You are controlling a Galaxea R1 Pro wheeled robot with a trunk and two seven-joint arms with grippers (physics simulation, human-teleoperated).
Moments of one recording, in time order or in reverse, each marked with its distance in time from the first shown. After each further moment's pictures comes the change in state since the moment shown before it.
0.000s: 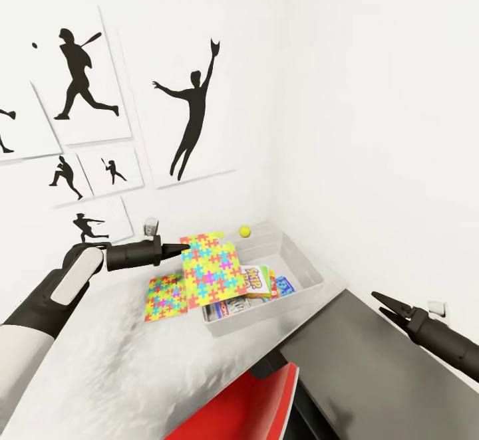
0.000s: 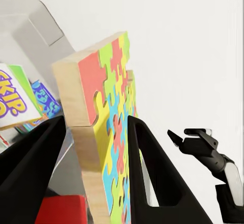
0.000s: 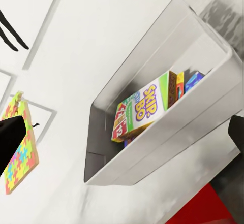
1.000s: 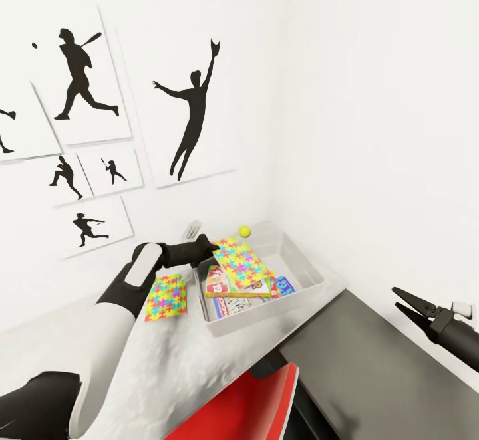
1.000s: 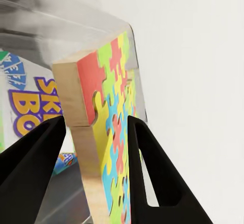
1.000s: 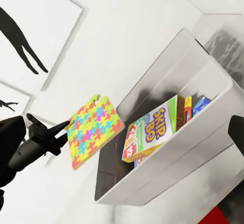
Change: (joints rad) left arm -0.107 -0.392 0.190 0.316 -0.007 -0.184 0.616; right arm 0.001 0.000 -0.104 0.000 -0.001 0.002 0.092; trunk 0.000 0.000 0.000
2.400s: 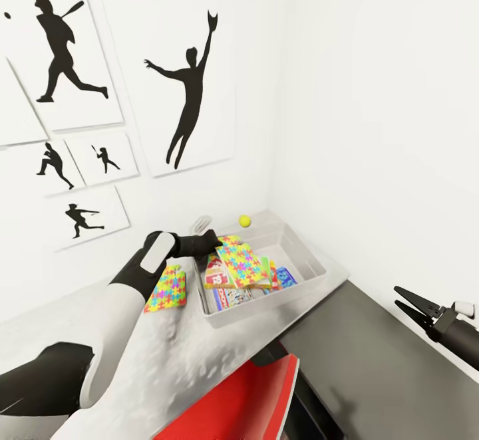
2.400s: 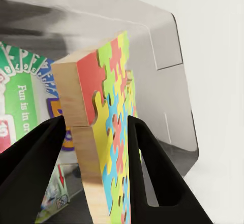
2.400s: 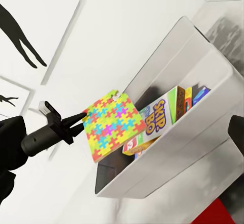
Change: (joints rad) left arm -0.110 -0.032 -0.054 0.131 -0.149 -0.046 -0.006; right arm 0.001 -0.004 -0.001 0.000 0.002 0.000 0.058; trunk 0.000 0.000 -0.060
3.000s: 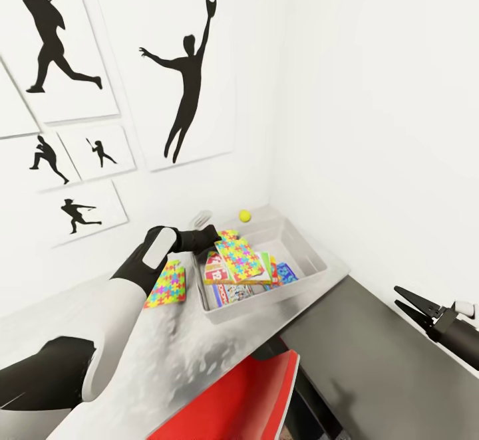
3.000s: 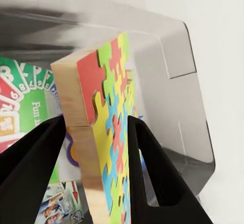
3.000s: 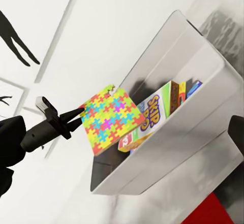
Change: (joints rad) left arm -0.025 -0.007 -0.001 0.003 -0.056 -0.033 0.000; right arm 0.001 0.000 -0.001 0.000 0.000 0.000 0.003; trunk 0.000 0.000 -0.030
